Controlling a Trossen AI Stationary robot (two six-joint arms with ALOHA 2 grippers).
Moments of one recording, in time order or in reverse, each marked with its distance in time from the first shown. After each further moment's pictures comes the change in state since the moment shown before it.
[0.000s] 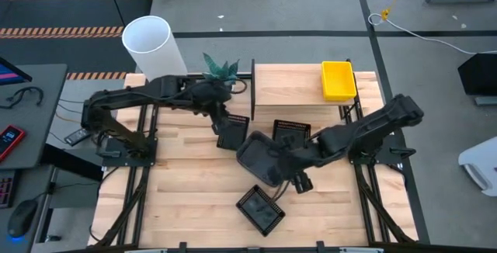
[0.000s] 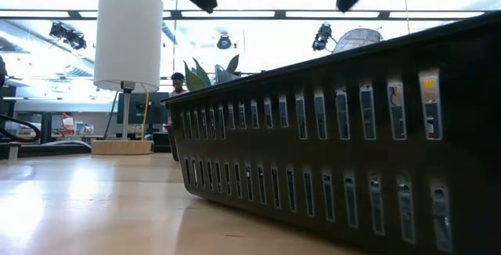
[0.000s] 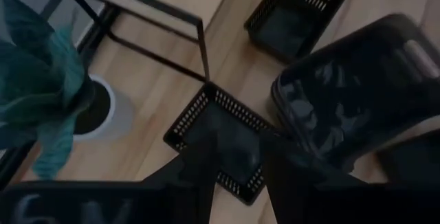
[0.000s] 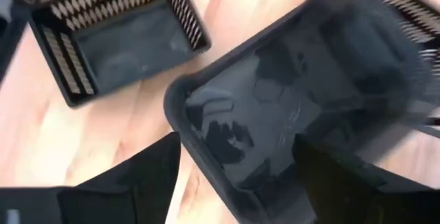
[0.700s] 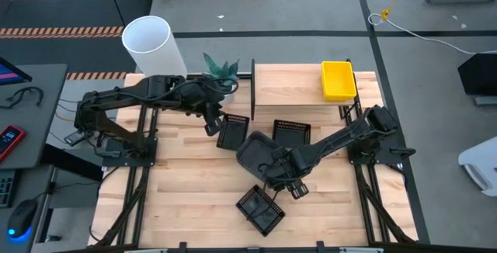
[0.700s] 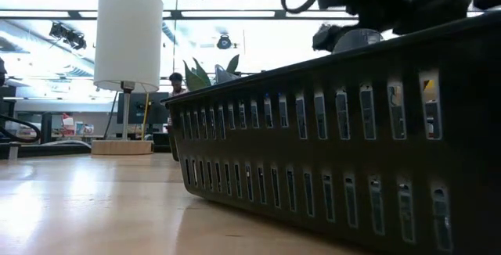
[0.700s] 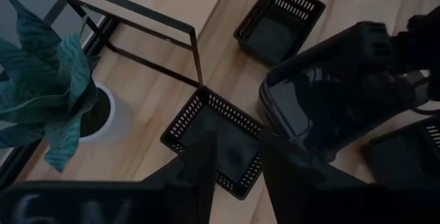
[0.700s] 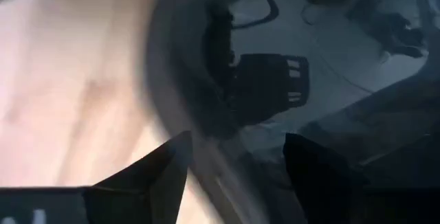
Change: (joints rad) left arm -0.027 -0.070 -0.001 -0.016 -0.003 -0.001; right arm -0.016 0.288 0.001 -0.084 -0.074 -0.102
